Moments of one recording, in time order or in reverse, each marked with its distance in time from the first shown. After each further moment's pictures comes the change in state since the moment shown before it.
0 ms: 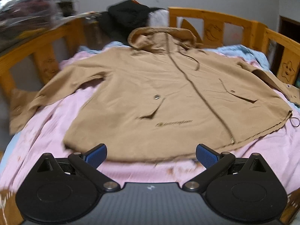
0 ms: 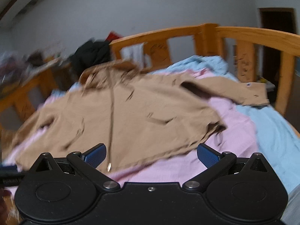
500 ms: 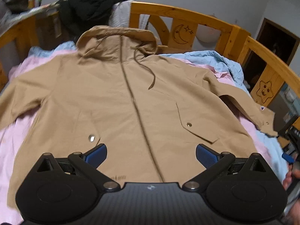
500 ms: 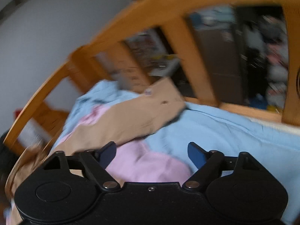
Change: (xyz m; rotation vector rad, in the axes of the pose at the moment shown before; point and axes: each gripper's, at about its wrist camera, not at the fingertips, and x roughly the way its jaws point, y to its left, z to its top) left arm 0.068 -0.078 0.129 -0.012 0.091 -0.202; right arm 0.098 -0.170 0.059 0.701 -0.133 -0.436
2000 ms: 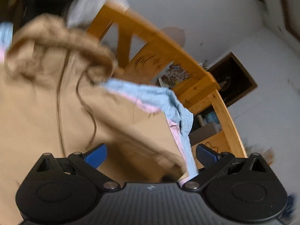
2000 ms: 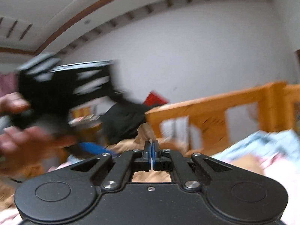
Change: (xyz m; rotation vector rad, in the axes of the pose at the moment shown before) left arm 0.119 0.069 0.191 -0.334 0.102 -0.566; right arm -0.022 0.246 -0.104 -0.689 -0.133 0.892
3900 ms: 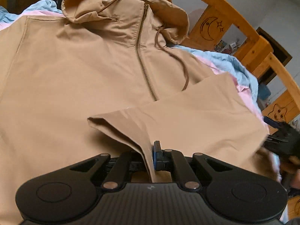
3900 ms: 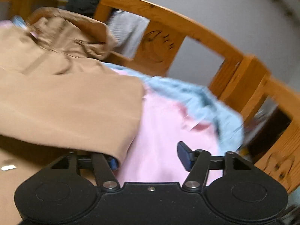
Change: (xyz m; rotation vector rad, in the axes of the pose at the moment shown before) left arm 0.015 0.144 -0.085 0.191 0.011 0.311; right arm 0.054 -0.146 -0.077 -0.493 0.520 -0.296
